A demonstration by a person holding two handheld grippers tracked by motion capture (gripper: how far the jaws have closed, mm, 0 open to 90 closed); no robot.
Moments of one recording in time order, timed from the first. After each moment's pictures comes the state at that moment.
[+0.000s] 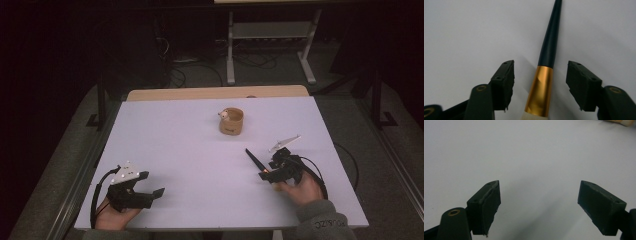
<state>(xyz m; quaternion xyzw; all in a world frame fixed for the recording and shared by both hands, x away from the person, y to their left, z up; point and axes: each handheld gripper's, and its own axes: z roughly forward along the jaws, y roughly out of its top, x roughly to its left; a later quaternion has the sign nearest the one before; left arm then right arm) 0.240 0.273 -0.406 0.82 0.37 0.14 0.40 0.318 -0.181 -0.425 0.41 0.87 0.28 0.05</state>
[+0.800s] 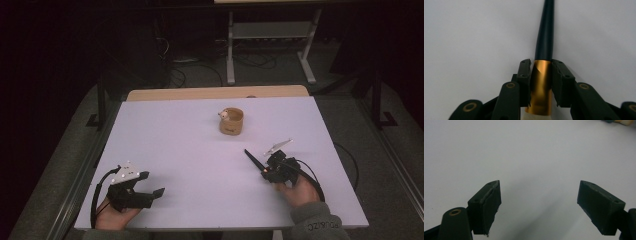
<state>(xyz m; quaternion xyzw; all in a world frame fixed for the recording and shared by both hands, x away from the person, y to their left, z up) 0.240 0.272 -0.407 0.82 0.38 0.14 0.41 0.314 -0.170 -0.431 0.41 0.88 0.23 0.09</state>
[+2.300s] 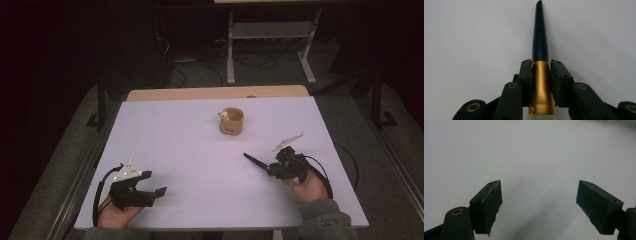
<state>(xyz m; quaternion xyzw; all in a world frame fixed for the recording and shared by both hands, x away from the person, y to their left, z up) 0.244 0.269 -0.404 0.83 0.36 0.13 0.40 0.315 -0.190 -0.414 0.41 0.87 0.28 0.06</state>
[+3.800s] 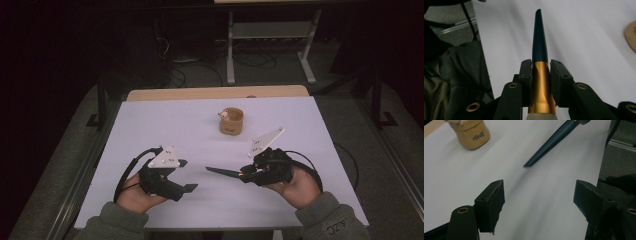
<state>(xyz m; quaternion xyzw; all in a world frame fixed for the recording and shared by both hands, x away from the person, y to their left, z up) 0.257 0.175 -0.335 0.90 0.19 0.09 0.38 0.277 -0.120 -0.329 0.19 0.92 0.33 0.02</state>
